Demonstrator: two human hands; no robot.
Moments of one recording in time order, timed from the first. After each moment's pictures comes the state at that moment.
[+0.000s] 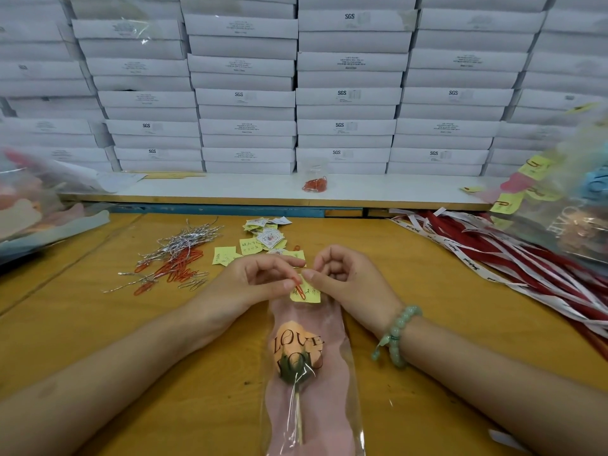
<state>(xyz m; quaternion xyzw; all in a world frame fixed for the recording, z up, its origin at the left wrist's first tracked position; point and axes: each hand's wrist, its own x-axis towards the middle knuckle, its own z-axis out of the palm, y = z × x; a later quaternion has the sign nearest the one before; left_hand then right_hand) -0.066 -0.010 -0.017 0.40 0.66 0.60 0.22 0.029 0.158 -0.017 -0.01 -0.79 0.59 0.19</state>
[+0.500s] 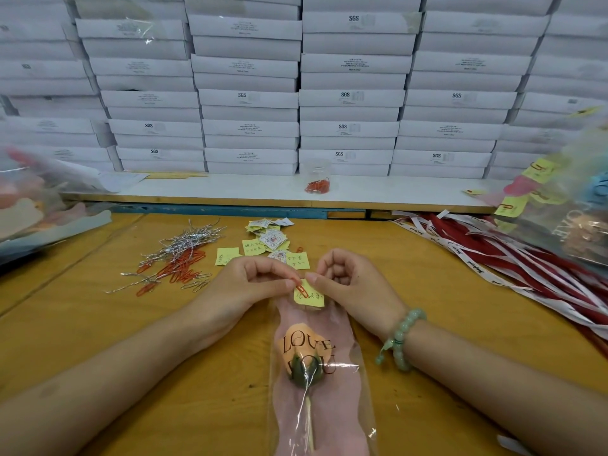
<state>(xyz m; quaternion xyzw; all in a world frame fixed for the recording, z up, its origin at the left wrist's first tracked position) -0.069 -0.012 -0.019 0.36 0.65 0.63 0.24 0.028 0.157 -0.018 -0.03 -0.81 0.56 0.17</state>
